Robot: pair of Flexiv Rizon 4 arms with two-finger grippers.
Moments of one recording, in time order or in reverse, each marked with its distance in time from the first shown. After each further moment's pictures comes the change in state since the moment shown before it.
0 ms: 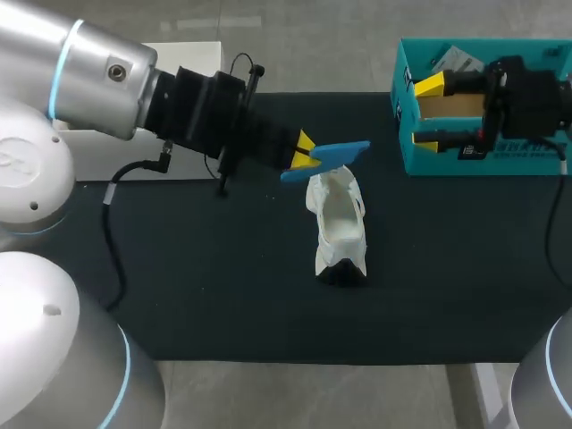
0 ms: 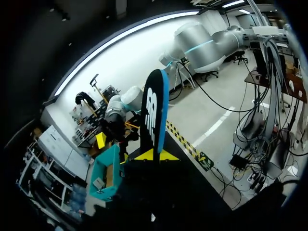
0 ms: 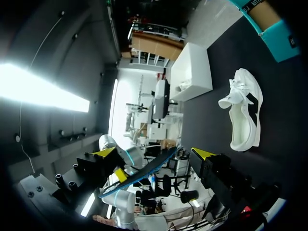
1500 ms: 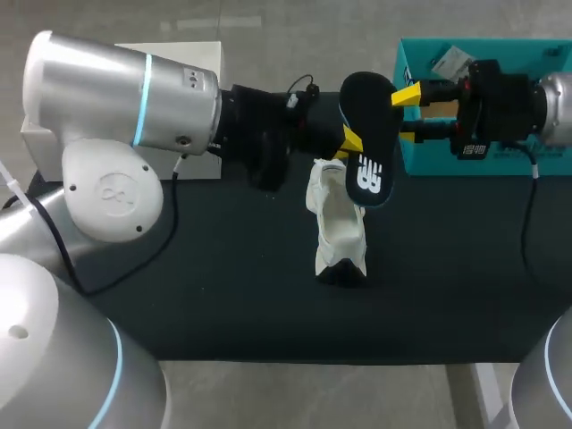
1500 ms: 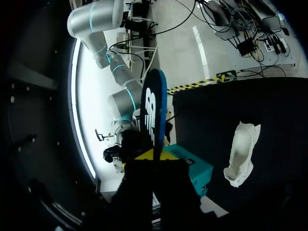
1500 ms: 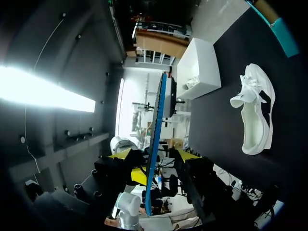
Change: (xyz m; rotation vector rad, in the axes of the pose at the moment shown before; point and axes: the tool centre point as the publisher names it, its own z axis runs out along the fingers) left arm -0.053 0.055 0.070 -0.130 -0.107 1.007; right arm 0.001 0.003 0.029 0.004 0.069 0.017
